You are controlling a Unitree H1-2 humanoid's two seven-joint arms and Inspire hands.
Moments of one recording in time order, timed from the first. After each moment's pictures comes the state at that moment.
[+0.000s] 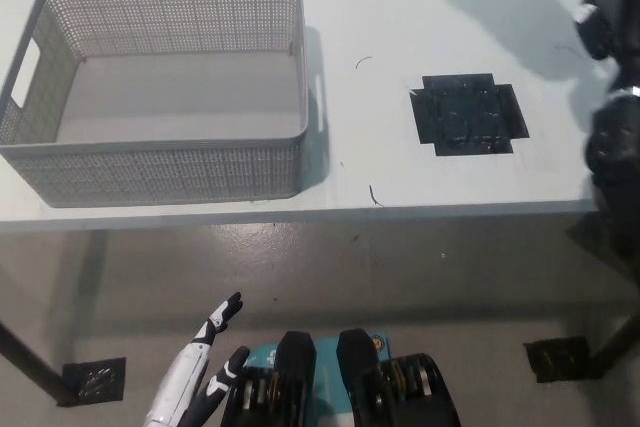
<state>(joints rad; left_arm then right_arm) 0.03 0.14 -0.11 0.21 0.36 -0.42 0.04 -0.94 -0.30 0.00 0.99 -0.49 -0.22 -0.52</state>
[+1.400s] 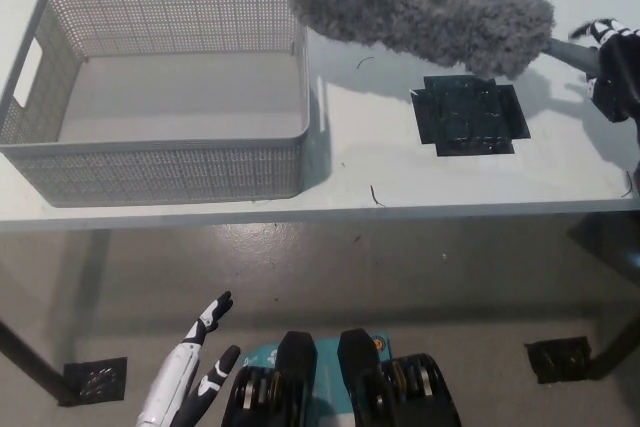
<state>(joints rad) 0.03 0.14 -0.09 0.21 0.36 -0.42 0.05 -0.94 -0.46 0.46 1.16 -0.73 -0.28 -0.53</state>
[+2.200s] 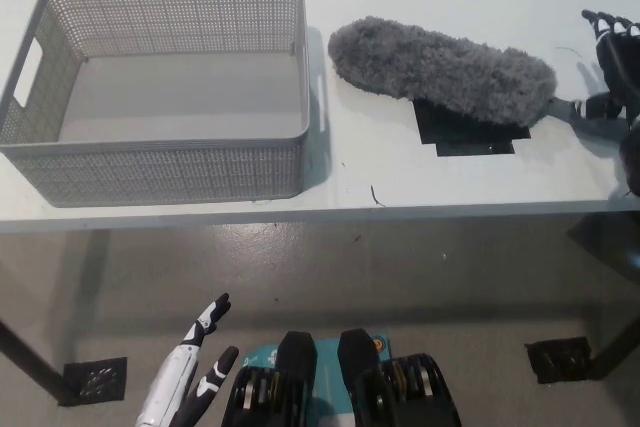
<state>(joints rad) 0.04 0.14 -0.08 0.22 0.36 -0.42 0.05 -0.92 -0.44 0.37 0.88 -0.63 0.09 -0.10</state>
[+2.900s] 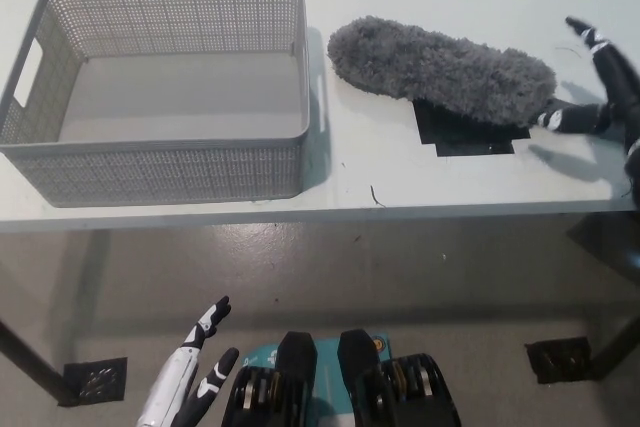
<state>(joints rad) 0.04 0.14 -0.09 0.23 0.36 -0.41 0.05 -0.69 -0.39 0.18 0.44 -0.30 0.16 0.02</state>
